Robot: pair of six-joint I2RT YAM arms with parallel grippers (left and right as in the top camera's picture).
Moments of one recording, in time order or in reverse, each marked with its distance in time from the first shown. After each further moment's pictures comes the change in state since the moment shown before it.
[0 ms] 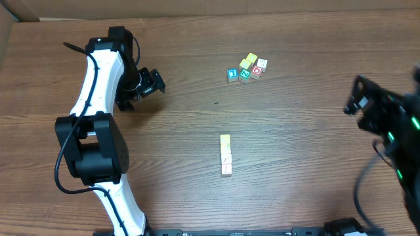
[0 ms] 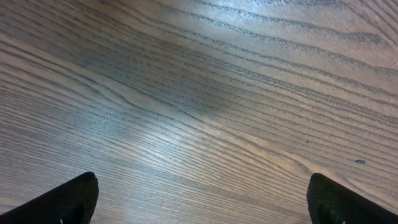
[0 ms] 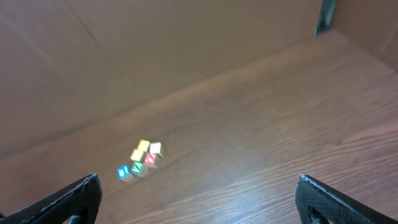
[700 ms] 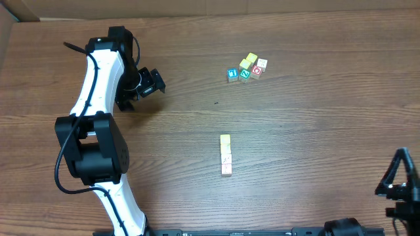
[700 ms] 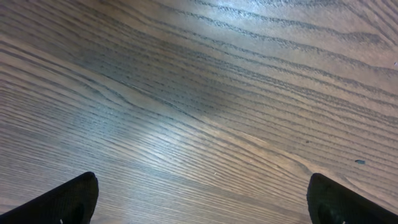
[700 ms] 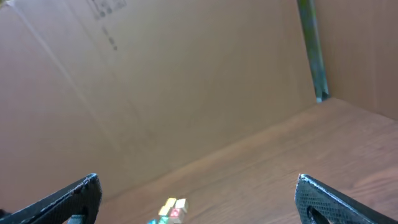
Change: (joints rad) left arm 0.000 0.000 0.000 0.000 0.000 0.000; right arm -0.033 -0.663 -0.377 0.177 0.014 -0.006
